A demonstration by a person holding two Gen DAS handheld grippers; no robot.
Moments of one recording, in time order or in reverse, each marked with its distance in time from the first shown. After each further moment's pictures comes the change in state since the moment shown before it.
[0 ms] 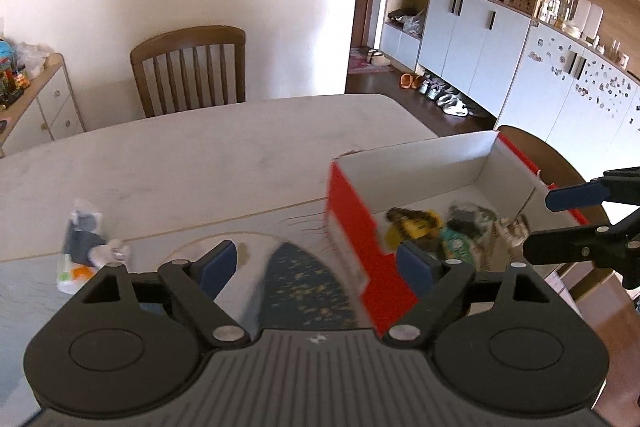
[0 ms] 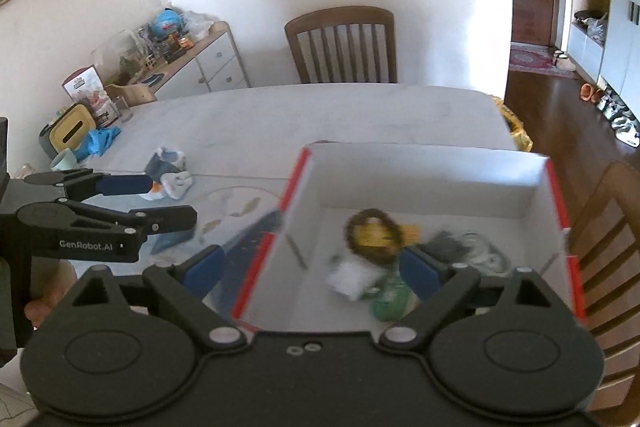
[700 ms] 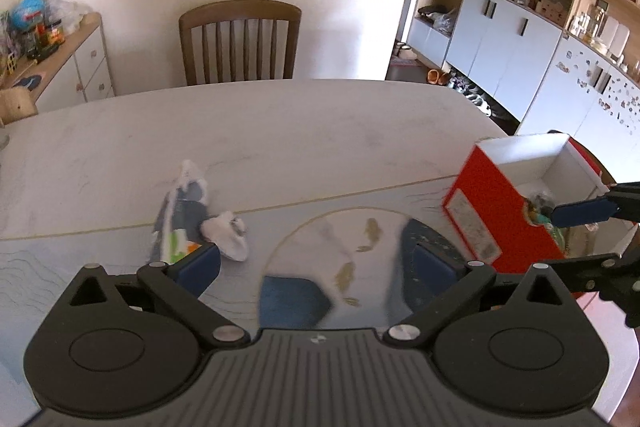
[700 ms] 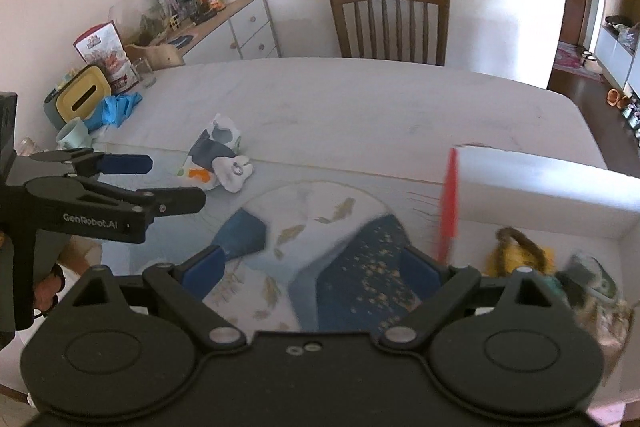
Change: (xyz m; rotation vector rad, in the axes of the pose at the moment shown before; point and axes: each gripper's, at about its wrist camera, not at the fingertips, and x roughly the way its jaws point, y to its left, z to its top) left arm 0.008 0.157 -0.025 -0.084 0.043 0.002; right arm 0.094 0.120 0.025 -0.064 0.088 0.000
